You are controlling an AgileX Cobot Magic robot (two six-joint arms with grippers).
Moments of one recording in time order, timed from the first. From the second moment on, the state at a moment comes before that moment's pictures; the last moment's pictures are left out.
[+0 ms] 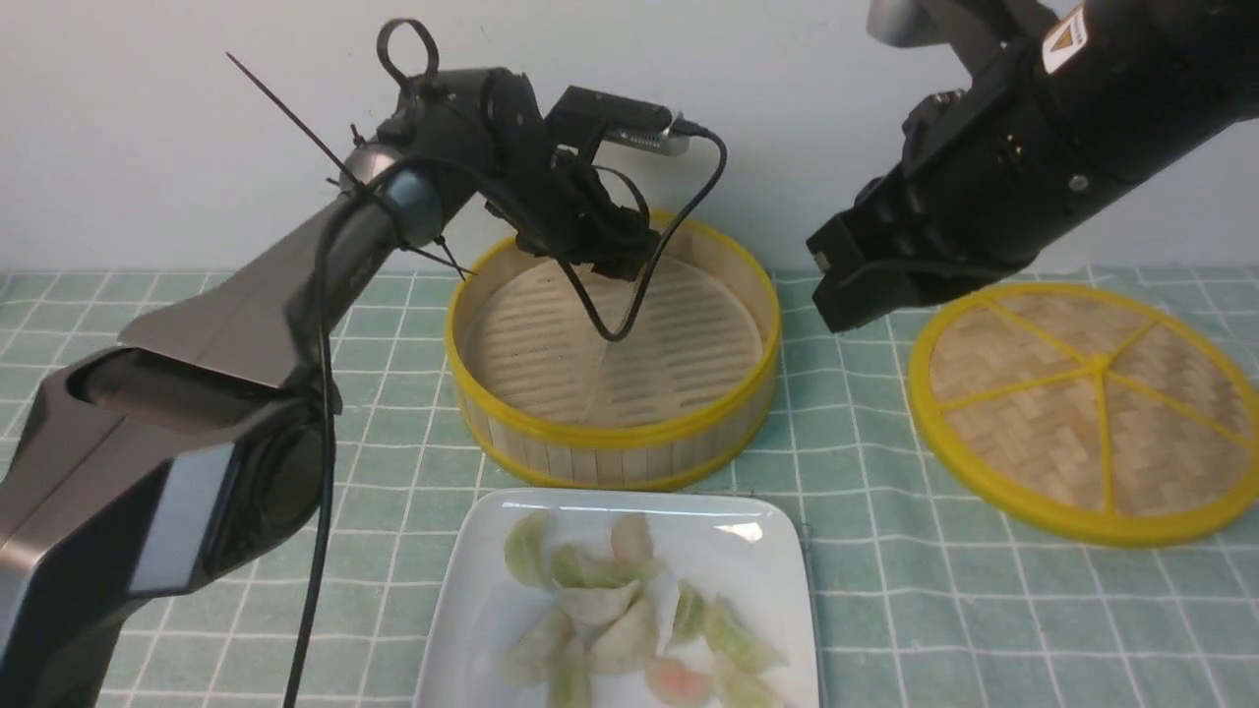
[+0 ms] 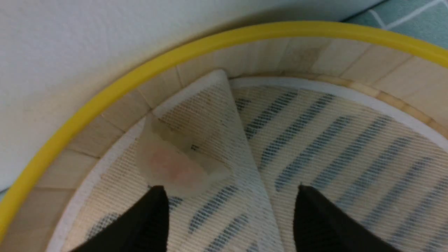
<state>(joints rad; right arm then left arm) 0.48 1.54 -1.57 0.31 1.26 -0.11 -0.32 2.57 -2.44 -0.20 0.87 0.21</state>
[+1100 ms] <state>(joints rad) 0.48 1.53 -1.57 0.35 1.26 -0.14 -0.32 2.41 -2.60 -0.19 1.24 0.16</state>
